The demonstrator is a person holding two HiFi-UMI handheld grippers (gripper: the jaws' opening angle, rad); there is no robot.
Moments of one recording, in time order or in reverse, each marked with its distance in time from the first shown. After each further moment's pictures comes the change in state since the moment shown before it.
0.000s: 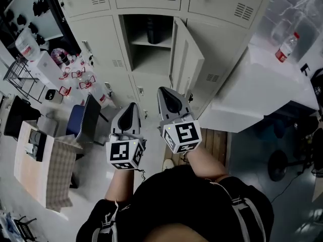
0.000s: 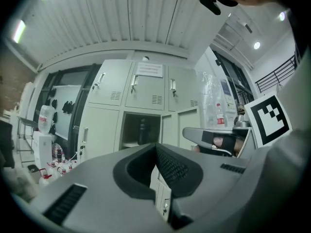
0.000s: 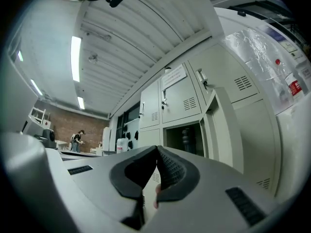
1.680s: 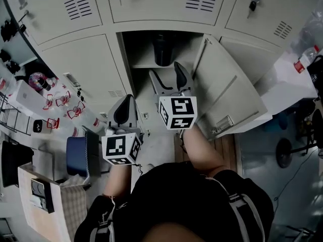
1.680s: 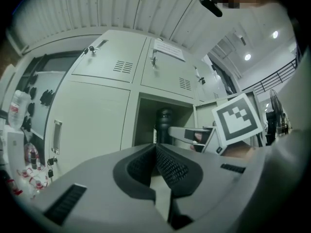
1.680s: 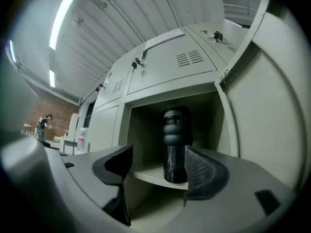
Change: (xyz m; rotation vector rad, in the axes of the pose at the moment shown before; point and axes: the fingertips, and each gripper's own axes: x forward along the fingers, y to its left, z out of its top) left arm 0.235 0.182 -0.024 -0.003 -0.032 -0.202; right arm 0.292 -0.107 -0.063 -0.094 0.017 -0.335
